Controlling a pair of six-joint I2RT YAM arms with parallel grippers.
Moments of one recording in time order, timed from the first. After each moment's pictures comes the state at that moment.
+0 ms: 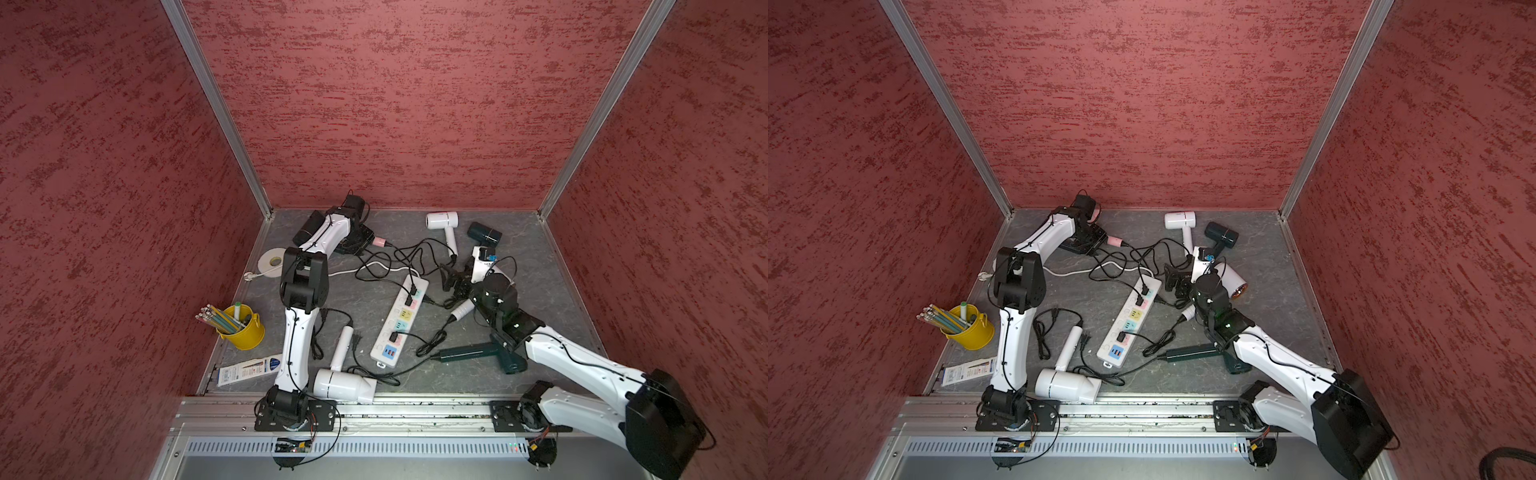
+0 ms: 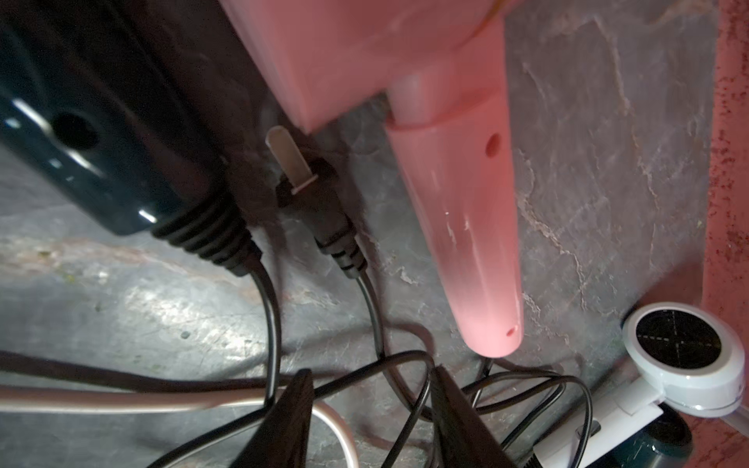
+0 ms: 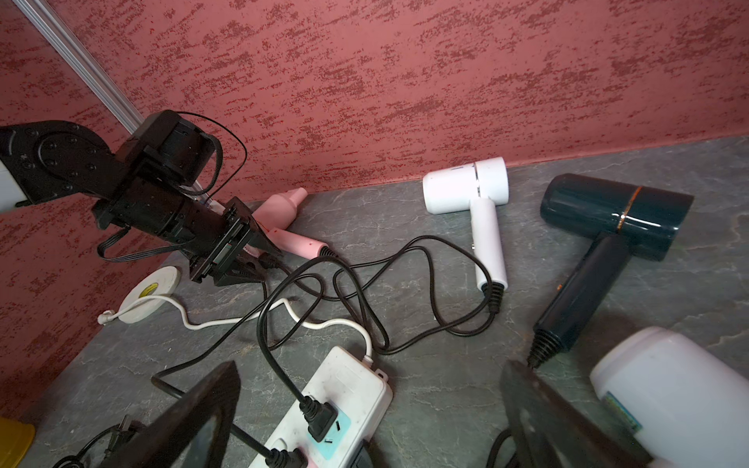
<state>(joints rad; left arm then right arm) -0.23 2.37 2.09 -0.95 0.16 -1.11 0.60 1.11 0.56 0.31 0.26 0.41</state>
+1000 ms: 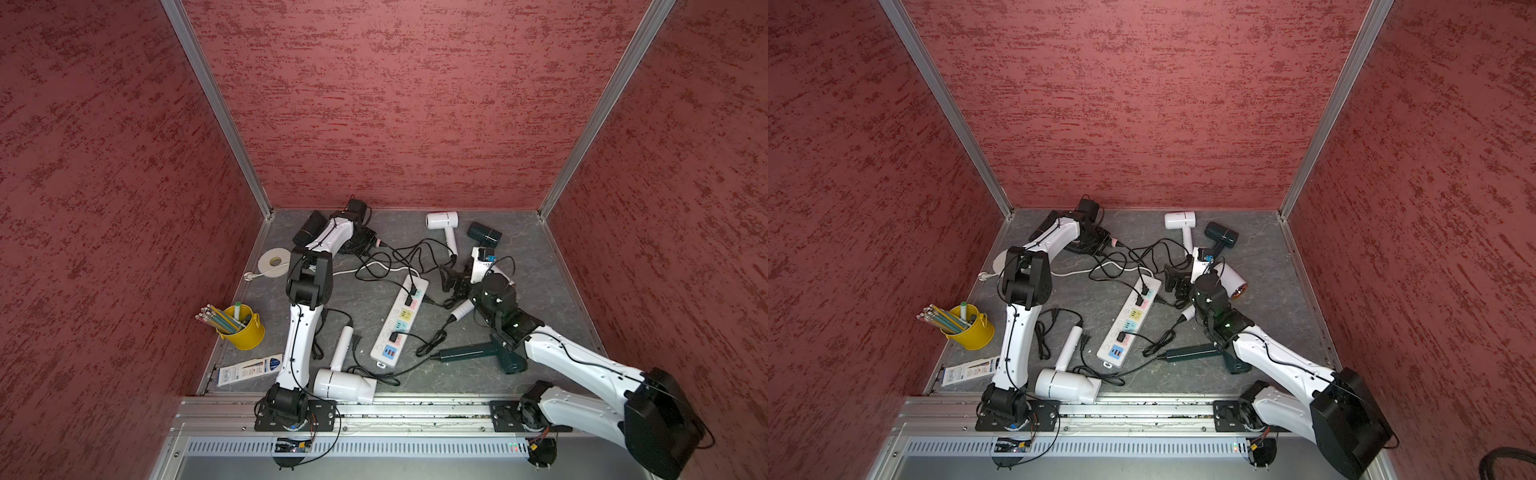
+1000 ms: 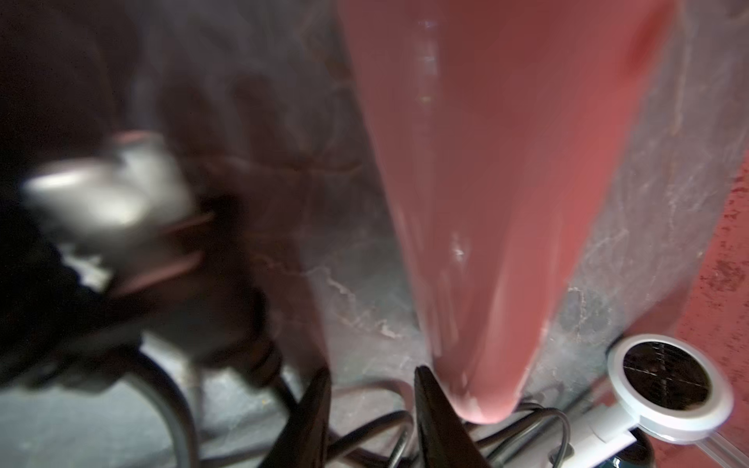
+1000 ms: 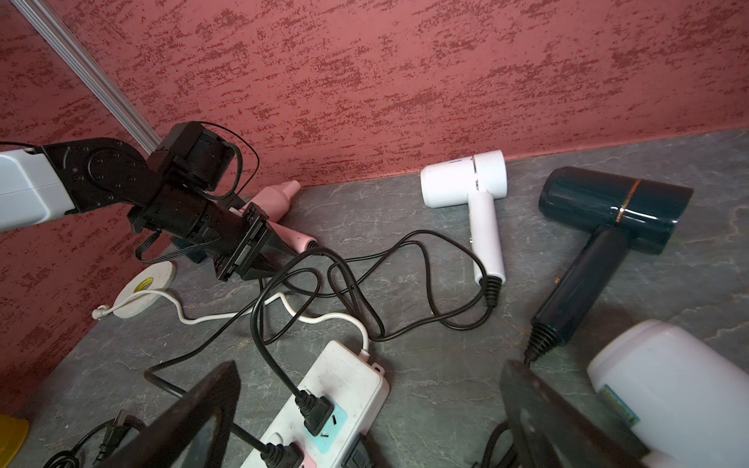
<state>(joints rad) -0.23 2.45 2.11 -0.86 0.23 -1.19 0.60 1.11 0.56 0.29 0.26 0.41</state>
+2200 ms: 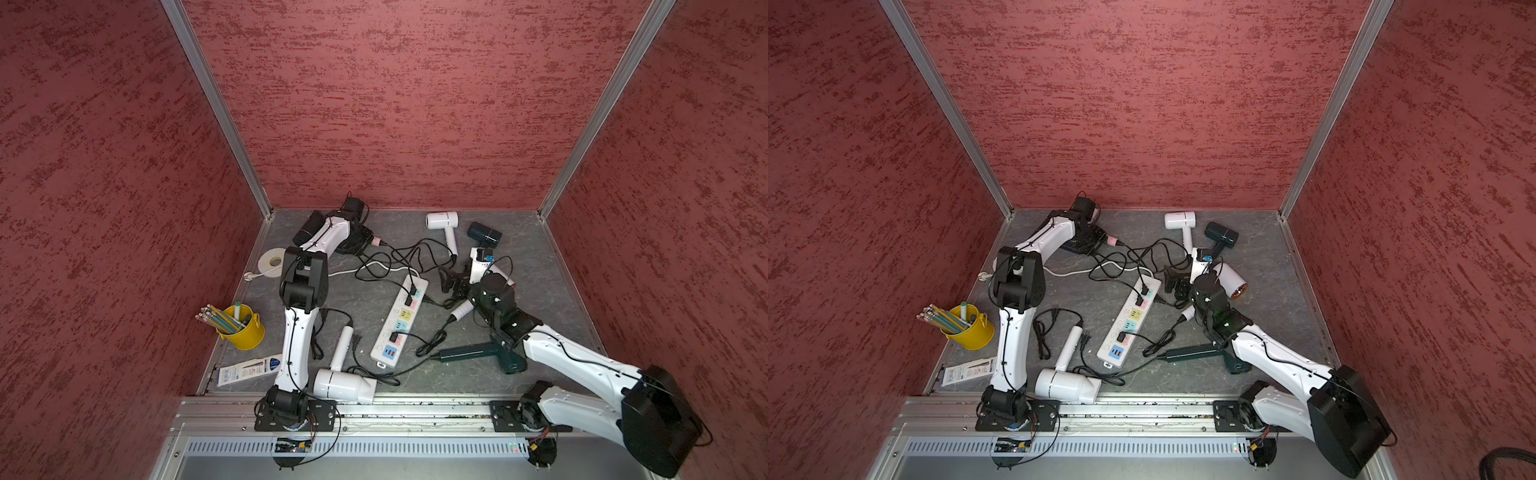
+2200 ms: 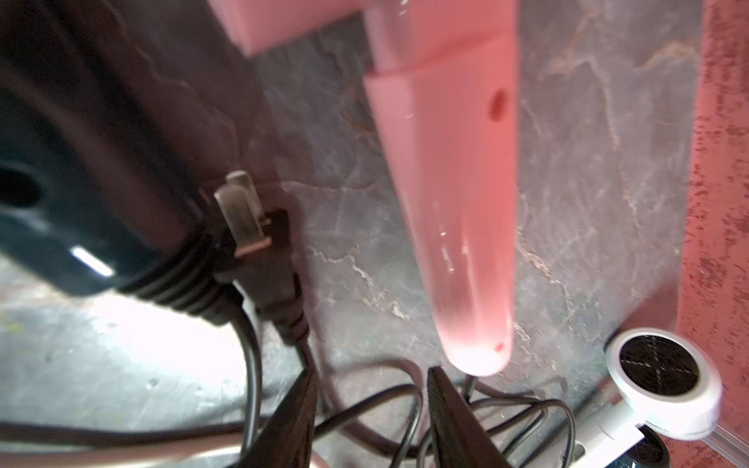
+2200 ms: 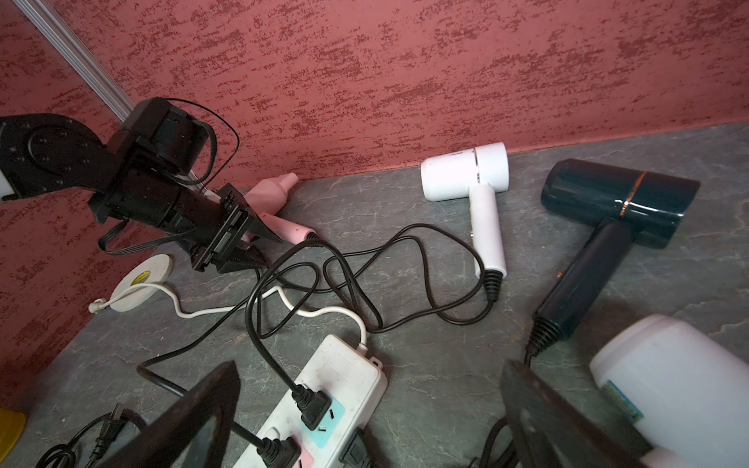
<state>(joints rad) -0.22 2.36 2.03 -0.85 0.15 -1.13 0.59 1.13 0.56 0.29 0.25 0.41</state>
